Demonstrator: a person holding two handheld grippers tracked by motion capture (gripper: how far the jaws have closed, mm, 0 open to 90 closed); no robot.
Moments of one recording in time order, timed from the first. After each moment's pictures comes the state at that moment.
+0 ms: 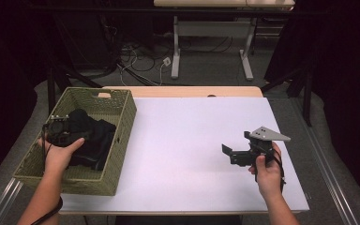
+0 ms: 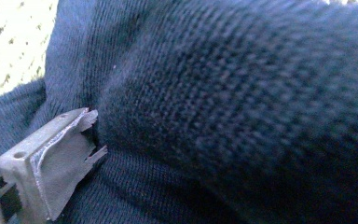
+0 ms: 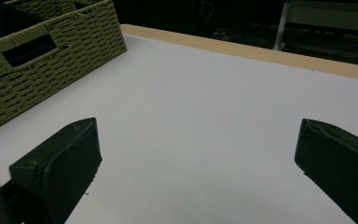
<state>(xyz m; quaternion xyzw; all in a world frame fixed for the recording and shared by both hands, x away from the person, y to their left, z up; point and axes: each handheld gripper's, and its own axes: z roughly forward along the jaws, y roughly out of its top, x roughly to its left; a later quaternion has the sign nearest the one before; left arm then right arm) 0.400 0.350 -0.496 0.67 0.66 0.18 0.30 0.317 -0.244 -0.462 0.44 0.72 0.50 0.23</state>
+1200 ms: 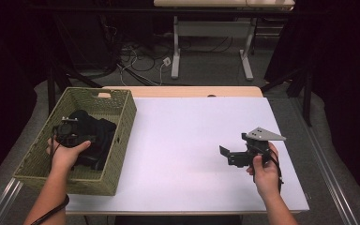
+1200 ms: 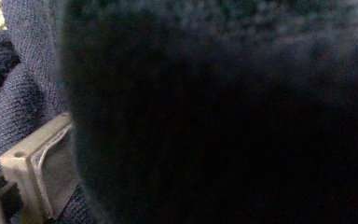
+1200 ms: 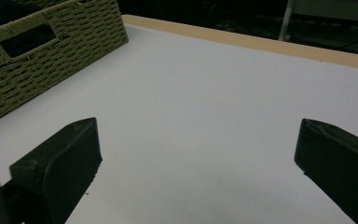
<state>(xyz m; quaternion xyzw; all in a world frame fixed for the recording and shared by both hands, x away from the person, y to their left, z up) 0.416 0.340 -0.520 0.68 0.67 0.16 0.26 0.320 -0.240 -0.468 0.43 0.73 0.48 0.22</state>
